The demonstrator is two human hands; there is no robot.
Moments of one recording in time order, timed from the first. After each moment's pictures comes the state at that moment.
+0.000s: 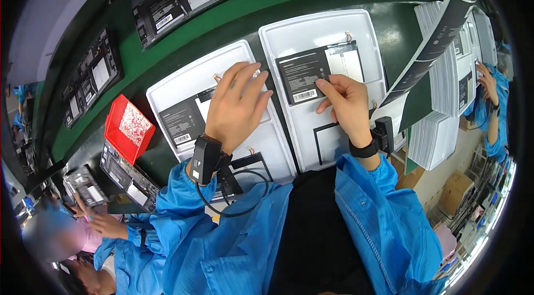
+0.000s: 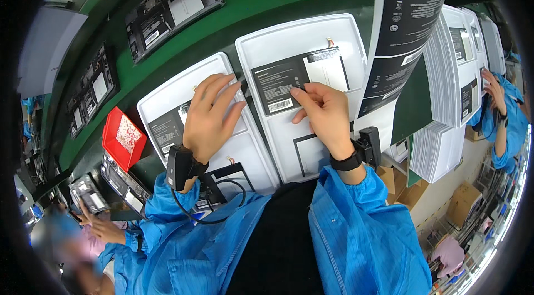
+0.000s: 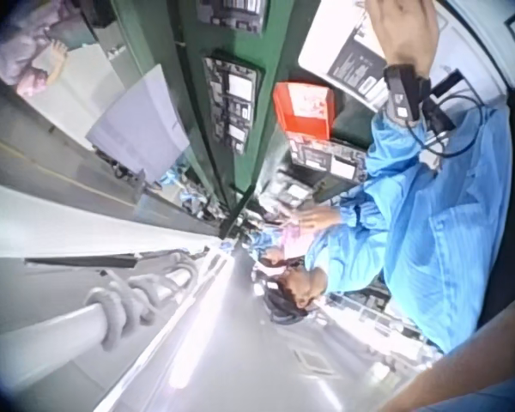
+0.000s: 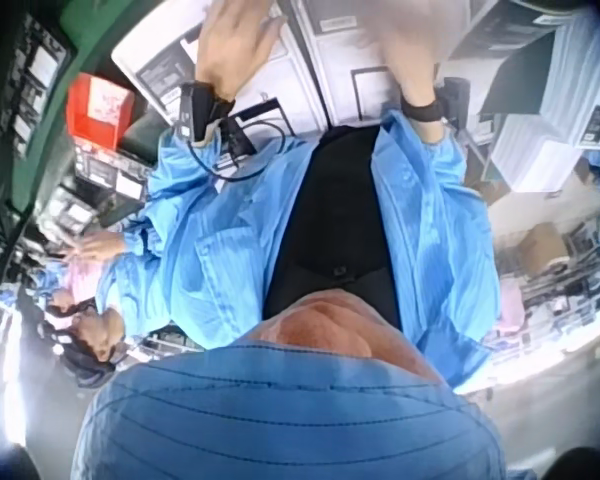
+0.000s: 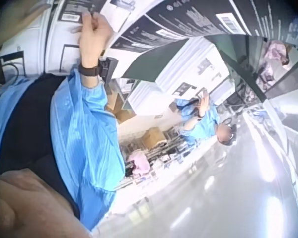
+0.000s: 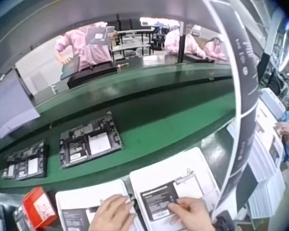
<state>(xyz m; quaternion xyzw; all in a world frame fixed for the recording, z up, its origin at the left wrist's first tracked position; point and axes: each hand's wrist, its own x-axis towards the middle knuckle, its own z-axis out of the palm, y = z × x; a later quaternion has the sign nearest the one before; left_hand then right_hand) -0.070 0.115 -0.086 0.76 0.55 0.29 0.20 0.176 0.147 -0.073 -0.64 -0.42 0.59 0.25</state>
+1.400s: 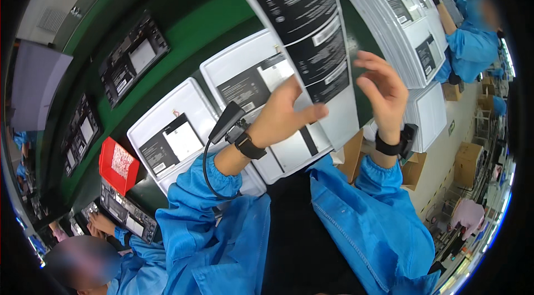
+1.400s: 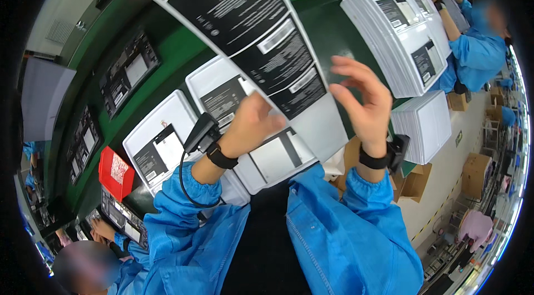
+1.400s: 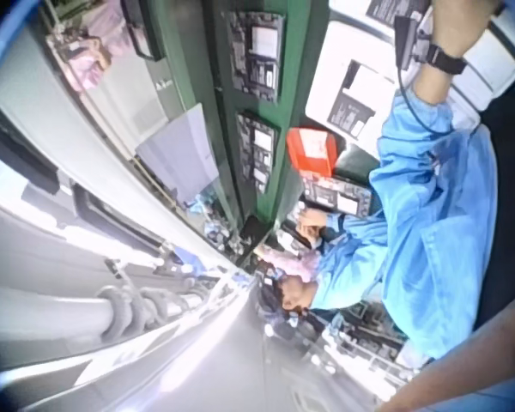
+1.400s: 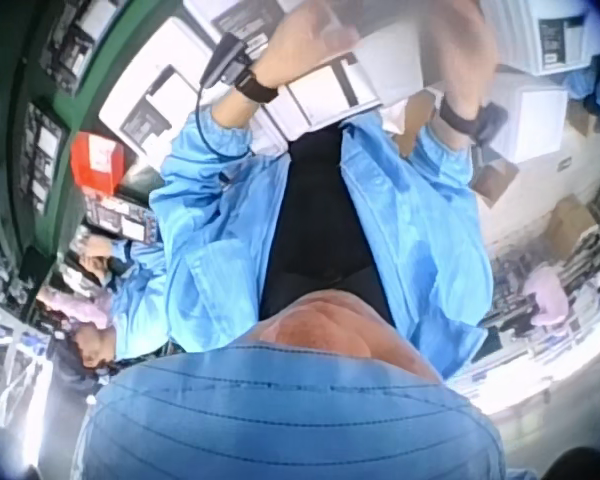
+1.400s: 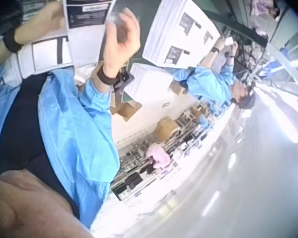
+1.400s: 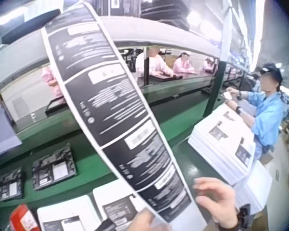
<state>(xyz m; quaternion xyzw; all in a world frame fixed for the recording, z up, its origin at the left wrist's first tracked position) 0.117 0.171 -0.063 0.53 0.30 0.40 0.69 0.350 0.164 -0.009 -0.53 -0.61 0.32 0.50</state>
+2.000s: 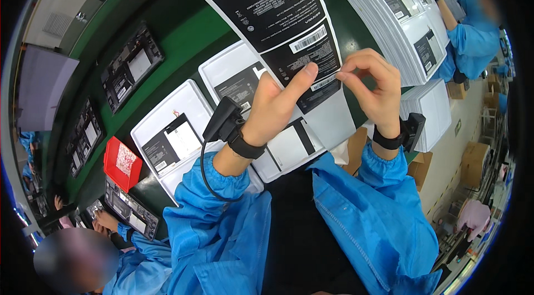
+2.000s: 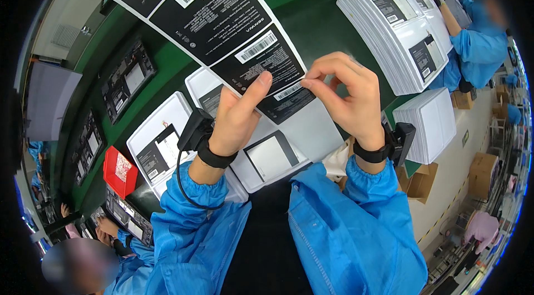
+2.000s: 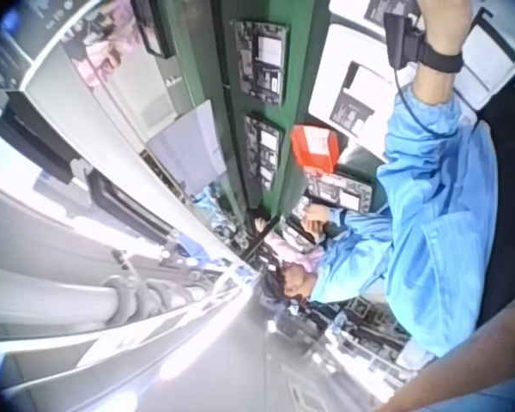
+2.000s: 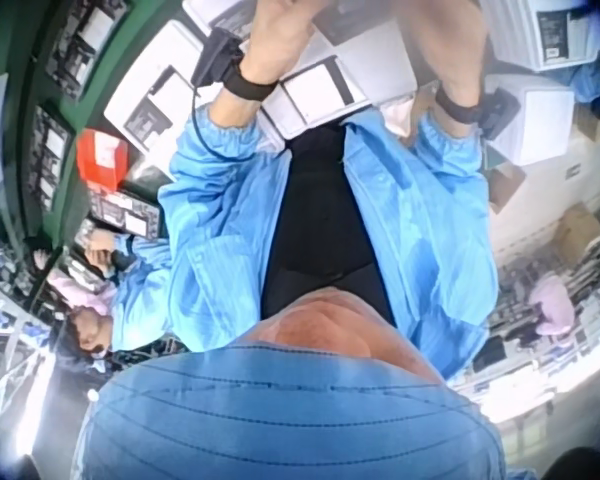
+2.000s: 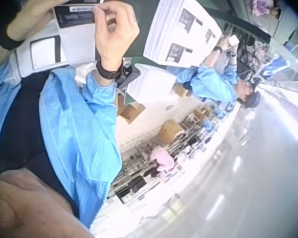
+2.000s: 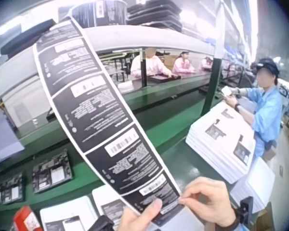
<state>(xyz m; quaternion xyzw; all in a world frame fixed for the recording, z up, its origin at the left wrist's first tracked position) 0.160 0.187 -0.011 0.32 0.28 0.52 0.74 0.359 0.188 0.022 -0.50 -0.72 0.25 0.41</state>
